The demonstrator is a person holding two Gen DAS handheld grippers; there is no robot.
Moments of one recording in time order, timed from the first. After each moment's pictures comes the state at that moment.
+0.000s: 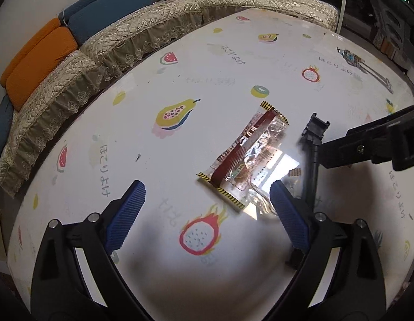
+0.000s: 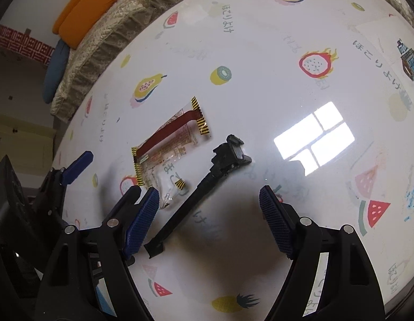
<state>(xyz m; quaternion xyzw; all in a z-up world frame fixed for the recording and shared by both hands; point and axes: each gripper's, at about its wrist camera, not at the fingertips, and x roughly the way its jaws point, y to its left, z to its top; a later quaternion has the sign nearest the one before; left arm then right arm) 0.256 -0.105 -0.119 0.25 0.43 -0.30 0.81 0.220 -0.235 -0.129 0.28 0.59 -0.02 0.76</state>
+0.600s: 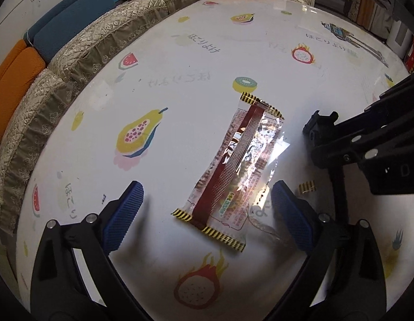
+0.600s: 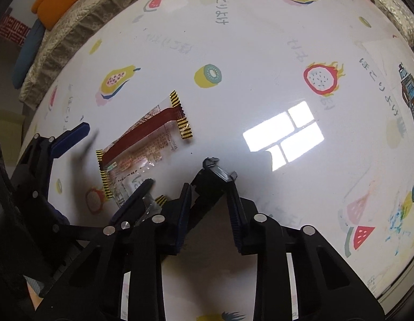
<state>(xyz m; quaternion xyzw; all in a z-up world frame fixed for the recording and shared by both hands) 0.281 -0.135 -0.150 0.29 0.43 -0.37 0.77 0.256 -0.229 -0.150 0.20 0.64 -0.07 0.74</state>
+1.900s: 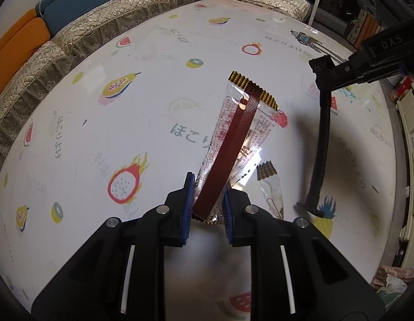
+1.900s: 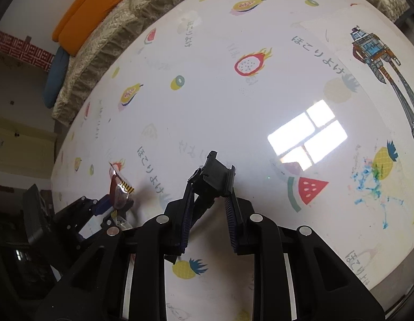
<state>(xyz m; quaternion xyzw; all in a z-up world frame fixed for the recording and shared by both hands) 0.179 -0.101 -0.119 0.22 0.47 -0.37 0.77 0.156 -0.295 -0.102 0.29 0.58 -0.02 0.76</state>
